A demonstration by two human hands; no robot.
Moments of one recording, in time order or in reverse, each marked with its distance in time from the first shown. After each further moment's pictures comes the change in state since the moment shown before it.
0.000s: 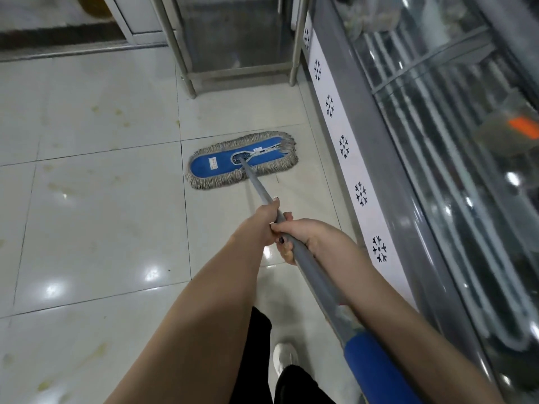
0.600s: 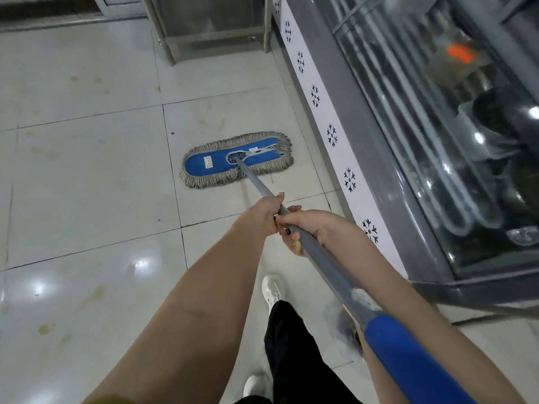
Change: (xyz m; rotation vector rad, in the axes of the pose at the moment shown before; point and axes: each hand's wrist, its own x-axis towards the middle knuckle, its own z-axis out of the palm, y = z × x) left_hand -0.104 -0.251 -0.043 0.058 -0.158 0.006; right_hand -0.090 0.263 -0.007 0.082 -0.003 0.019
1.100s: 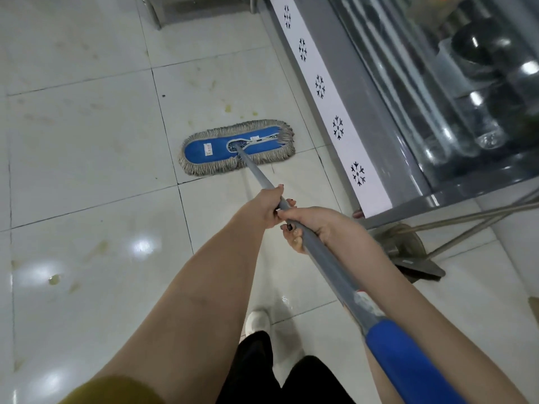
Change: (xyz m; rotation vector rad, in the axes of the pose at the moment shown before) left_hand -0.055 -0.187 -0.043 0.122 0.022 0.045; right_hand -0.053 0.206 0.009 0.109 0.019 0.022
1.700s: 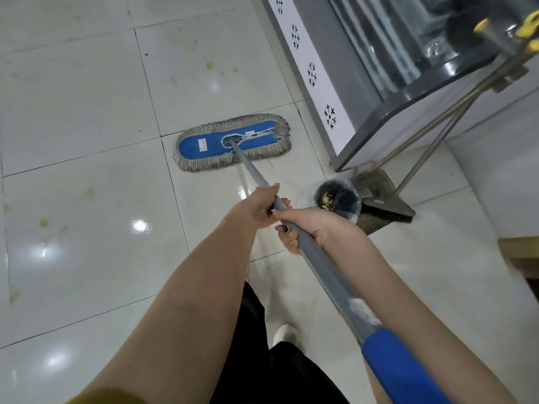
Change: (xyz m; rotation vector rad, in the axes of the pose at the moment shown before) left_hand -0.085 -0.262 0.034 0.025 -0.031 0.011; right_hand -0.070 0.261 -0.090 0.024 -0.055 0.003
